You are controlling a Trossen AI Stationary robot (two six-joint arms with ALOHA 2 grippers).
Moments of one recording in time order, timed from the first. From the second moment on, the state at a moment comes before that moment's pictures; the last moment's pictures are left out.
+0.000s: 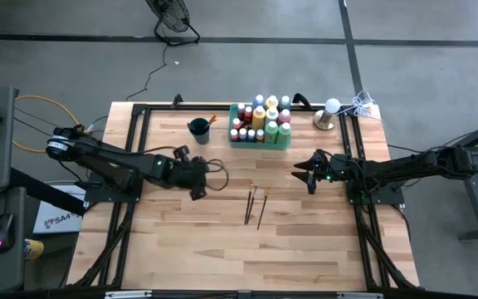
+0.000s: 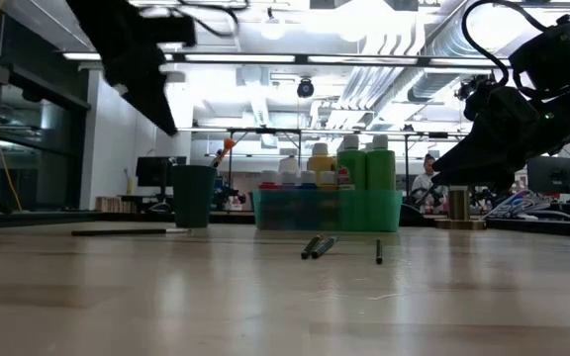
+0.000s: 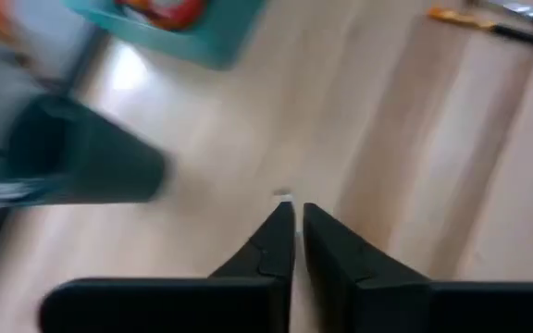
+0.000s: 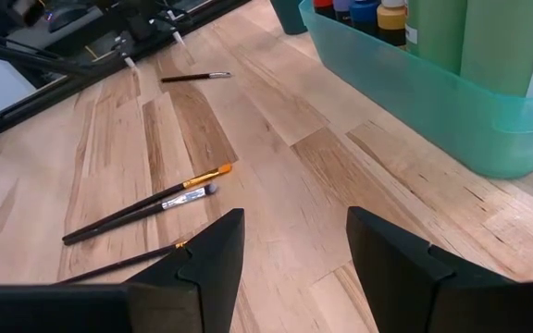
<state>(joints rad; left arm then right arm) -0.19 1.33 0.95 -0.76 -0.60 -0.42 -0.12 0.85 0.01 0.48 0.10 0.44</state>
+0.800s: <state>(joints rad) 0.22 1.67 0.95 -0.53 -0.10 -0.29 -0.12 0.85 0.01 0.48 0.10 0.44</state>
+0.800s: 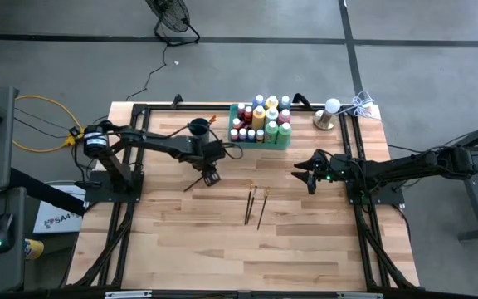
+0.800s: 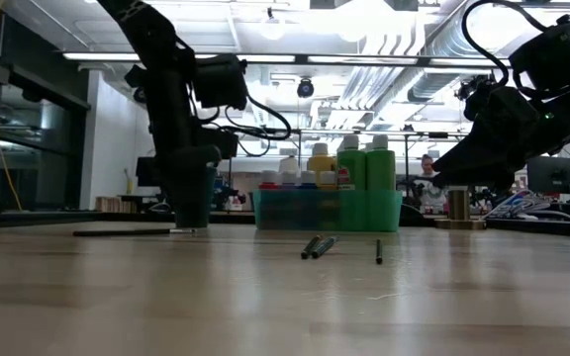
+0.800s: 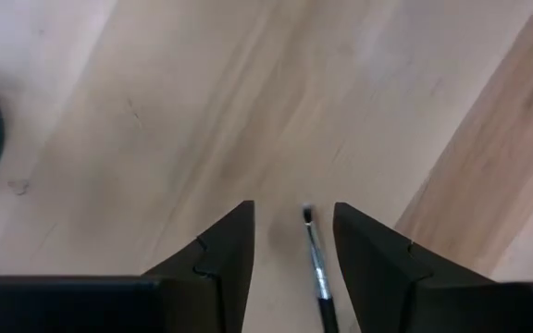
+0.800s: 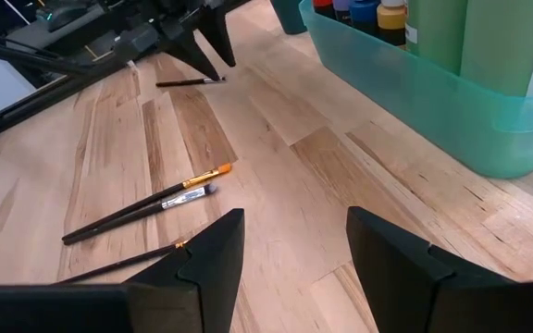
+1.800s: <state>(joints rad) 0.22 1.75 0.95 -0.52 -0.09 -0.34 -0.12 0.85 0.01 0.47 0.10 0.44</state>
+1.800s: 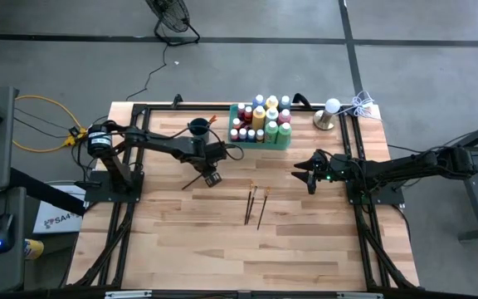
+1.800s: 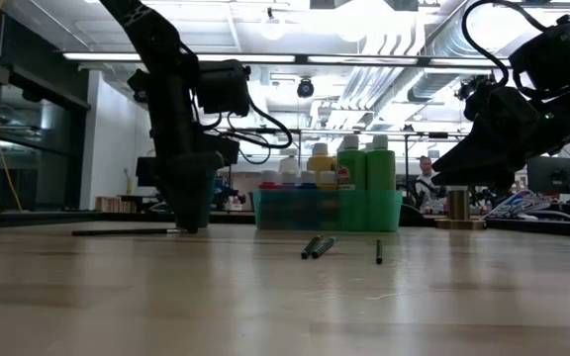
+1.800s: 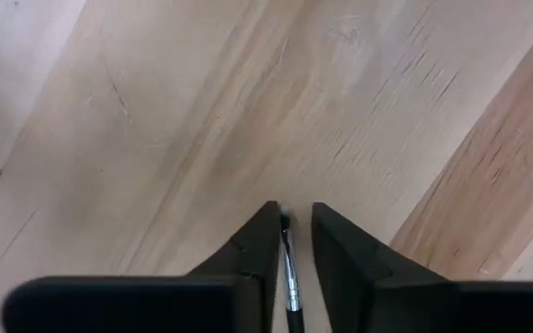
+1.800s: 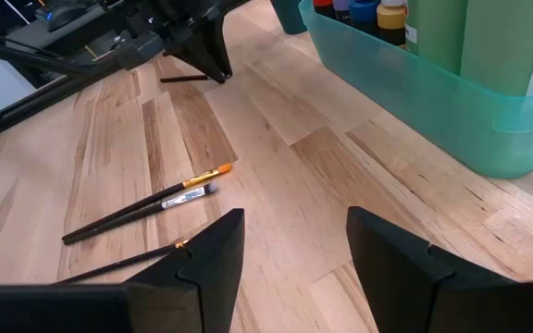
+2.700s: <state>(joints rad) 0.06 1.50 0.95 -0.55 -0.21 -0.23 -0.12 0.85 0.01 0.48 0.10 0.44</state>
